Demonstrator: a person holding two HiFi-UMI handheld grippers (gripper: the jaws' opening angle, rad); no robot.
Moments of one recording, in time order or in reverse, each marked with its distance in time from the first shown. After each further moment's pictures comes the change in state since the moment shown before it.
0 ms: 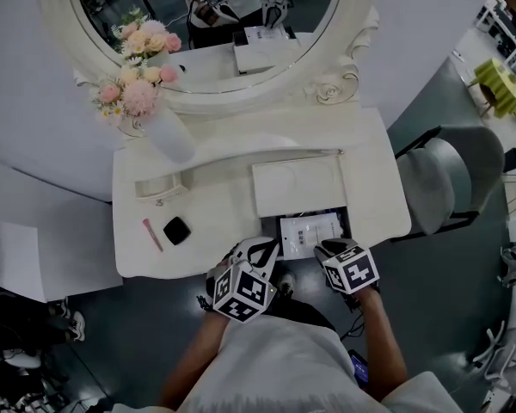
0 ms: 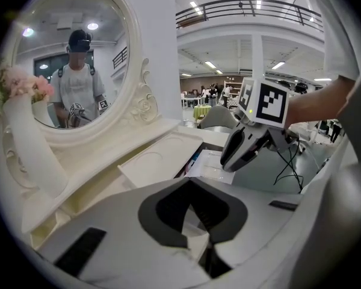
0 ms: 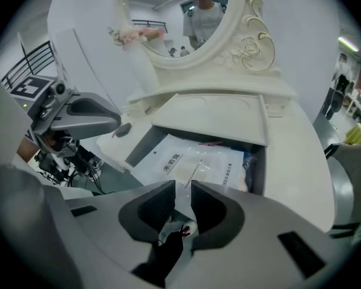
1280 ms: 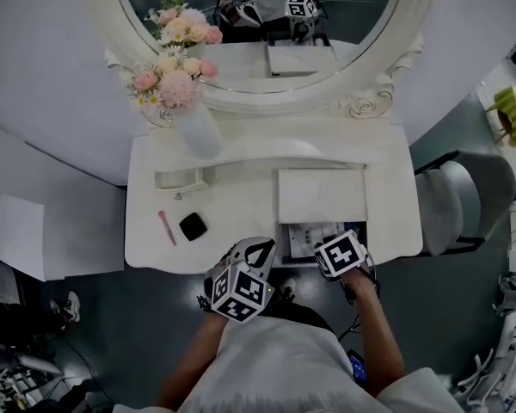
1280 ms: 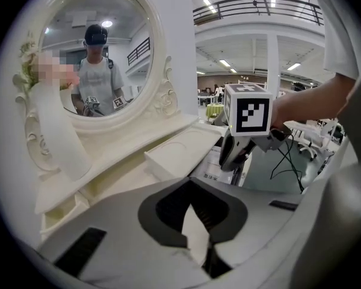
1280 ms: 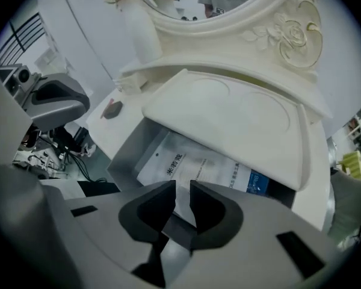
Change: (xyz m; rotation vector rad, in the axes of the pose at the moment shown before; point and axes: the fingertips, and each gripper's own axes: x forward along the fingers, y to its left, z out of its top) left arm -0.023 0.044 -0.027 -0.091 0.024 0.097; right arm 0.047 0.007 0.033 -0.120 0.248 -0.059
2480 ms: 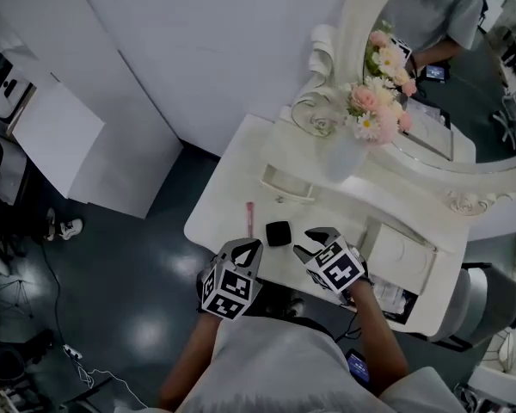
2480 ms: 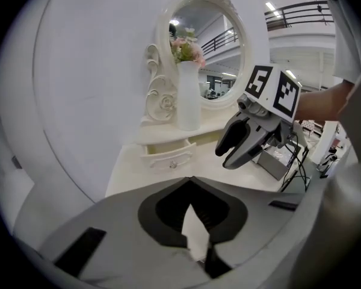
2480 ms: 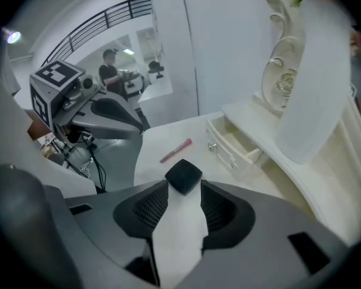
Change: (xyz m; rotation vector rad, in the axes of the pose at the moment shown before) left arm -0.147 0.163 -0.161 -0.426 0.007 0.399; right arm 0.029 0.250 0.202 -0.739 -0.202 0.285
